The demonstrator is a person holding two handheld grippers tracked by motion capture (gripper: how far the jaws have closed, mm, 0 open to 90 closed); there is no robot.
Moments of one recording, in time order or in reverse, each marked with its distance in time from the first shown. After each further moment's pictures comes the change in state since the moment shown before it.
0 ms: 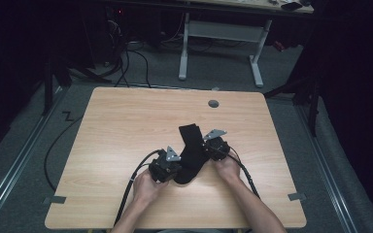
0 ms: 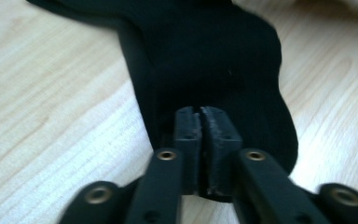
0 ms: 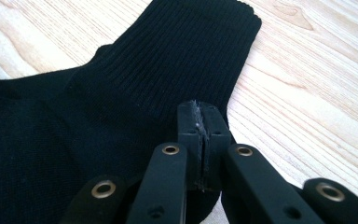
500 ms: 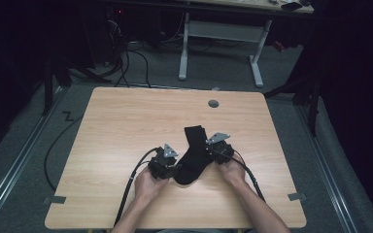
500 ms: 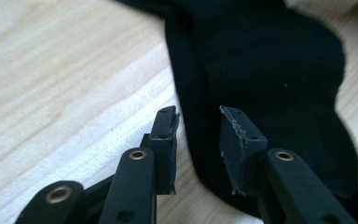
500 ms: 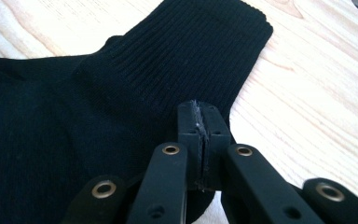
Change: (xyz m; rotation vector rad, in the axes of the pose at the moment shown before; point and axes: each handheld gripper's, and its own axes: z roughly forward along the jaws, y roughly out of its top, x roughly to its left) left arm 0.013 -0.006 0.018 -0.003 0.023 -0.067; right arm -0.002 -0.013 -0.012 0.009 -0.020 -0.046
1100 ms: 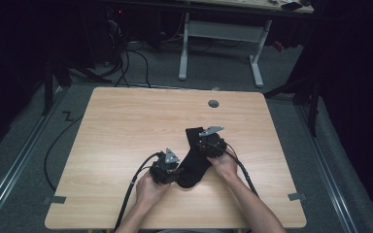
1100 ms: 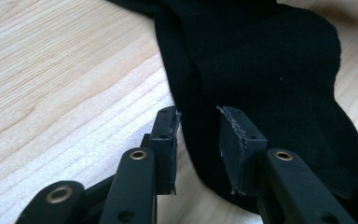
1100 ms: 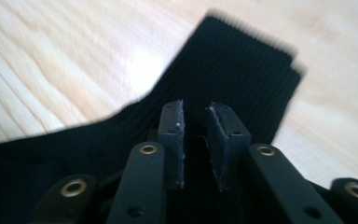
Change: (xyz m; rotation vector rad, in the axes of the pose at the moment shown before) left arm -0.015 -0.008 -0.002 -0.029 -0.010 0.020; right arm 0.004 0.028 0.014 0.014 0.073 0.064
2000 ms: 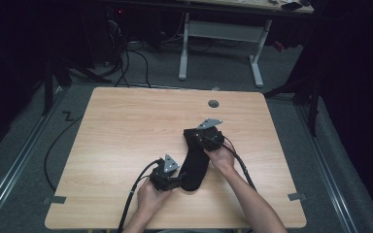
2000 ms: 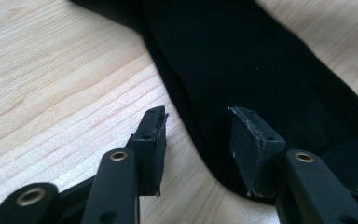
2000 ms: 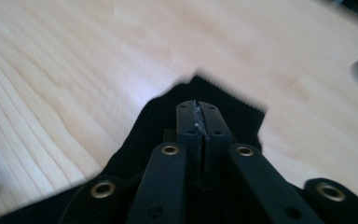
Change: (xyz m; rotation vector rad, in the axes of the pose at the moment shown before) left arm -0.013 -0.015 -0.001 -0.085 0.026 -0.010; right arm 0.005 0.030 -0.016 -0.089 -0.017 -0.046
